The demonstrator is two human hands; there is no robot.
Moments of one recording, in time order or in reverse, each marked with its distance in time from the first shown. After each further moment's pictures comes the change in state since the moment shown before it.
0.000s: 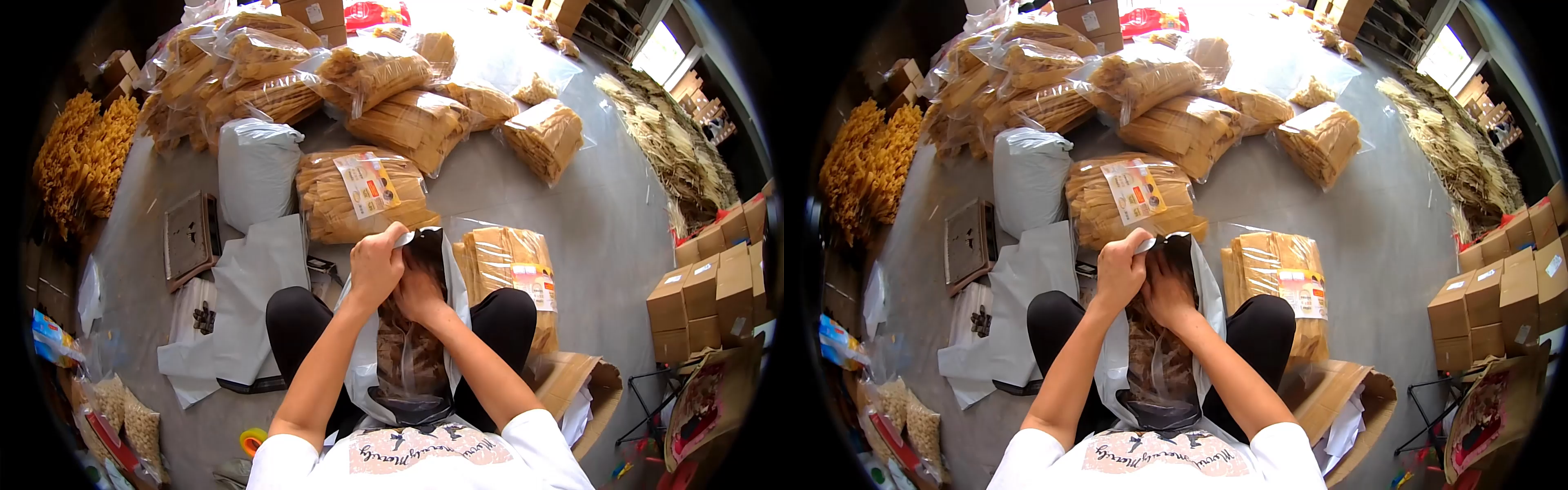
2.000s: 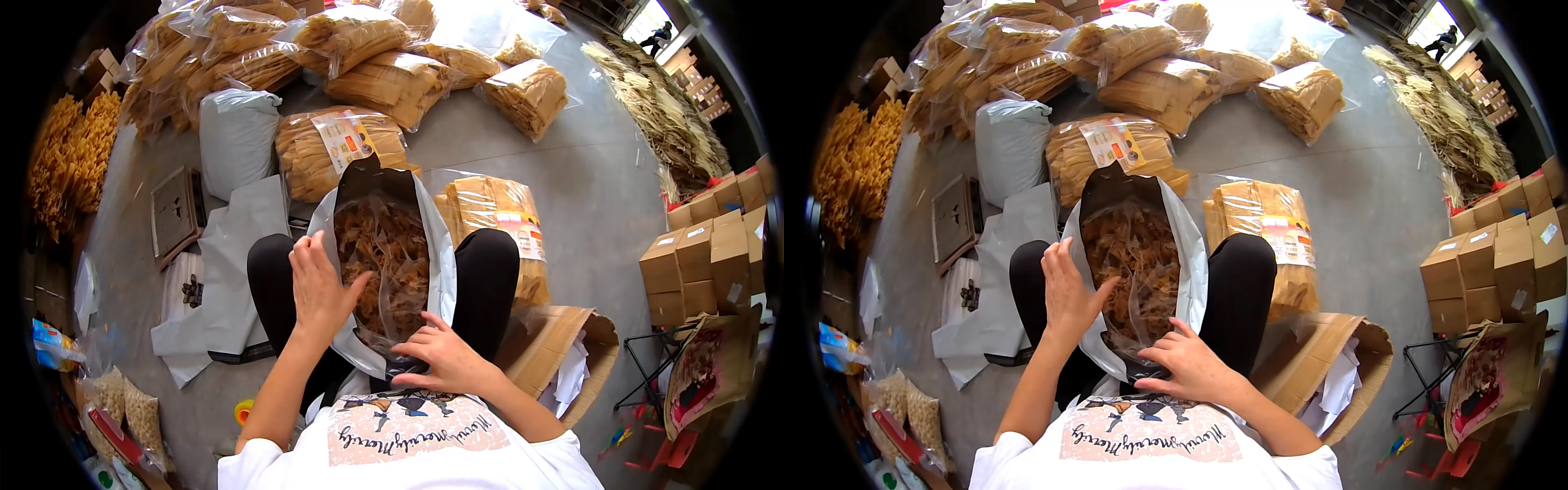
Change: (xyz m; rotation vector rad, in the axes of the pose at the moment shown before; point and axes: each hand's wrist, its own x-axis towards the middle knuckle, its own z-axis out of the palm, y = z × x) left_hand -0.116 0.015 -0.048 0.410 0.010 0.032; right_hand -0.181 -0.063 -0.102 0.225 -0.357 -0.274
